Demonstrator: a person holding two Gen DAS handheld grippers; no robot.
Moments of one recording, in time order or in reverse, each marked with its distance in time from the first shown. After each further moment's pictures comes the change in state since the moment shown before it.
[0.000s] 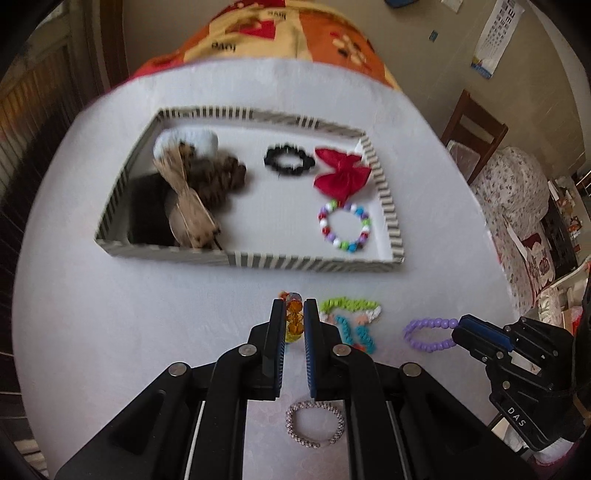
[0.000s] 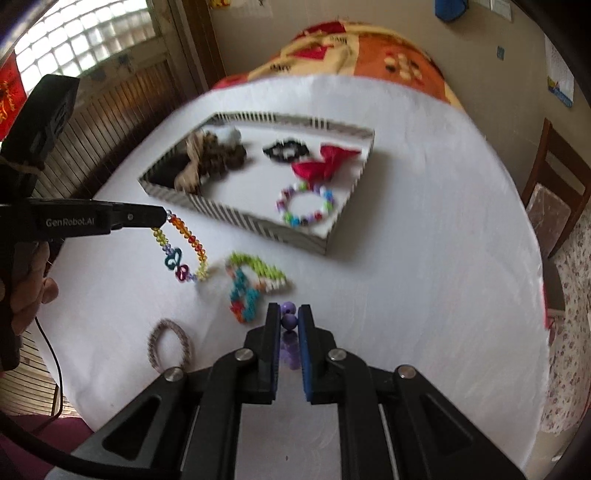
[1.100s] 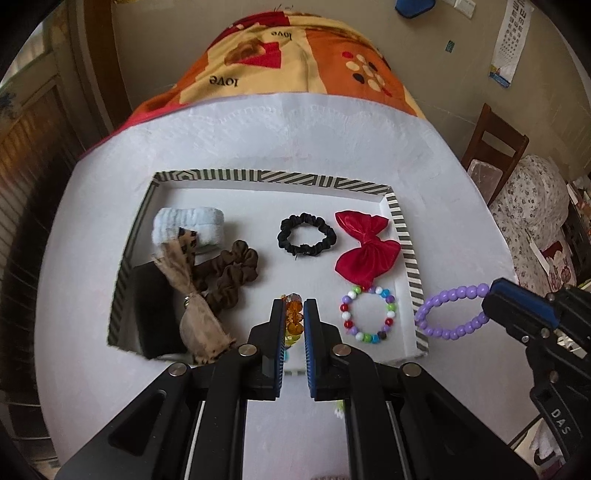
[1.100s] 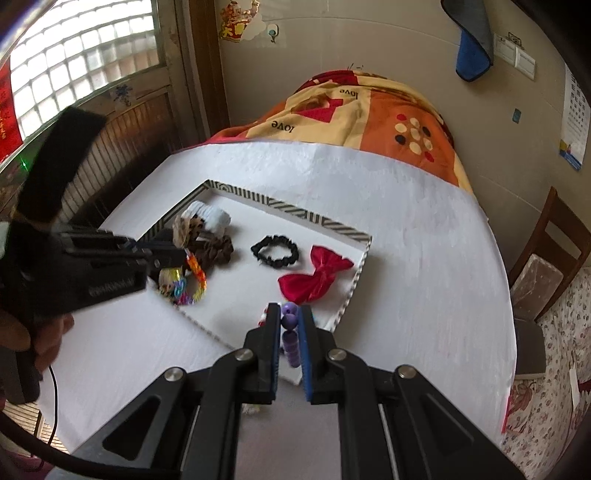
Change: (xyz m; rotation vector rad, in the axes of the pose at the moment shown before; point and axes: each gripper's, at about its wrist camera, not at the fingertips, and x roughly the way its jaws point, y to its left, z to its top) left arm 0.033 0.003 0.087 0.026 -0.032 0.090; right arm 0.013 -0.004 0.122 -0.081 -0.095 -0.044
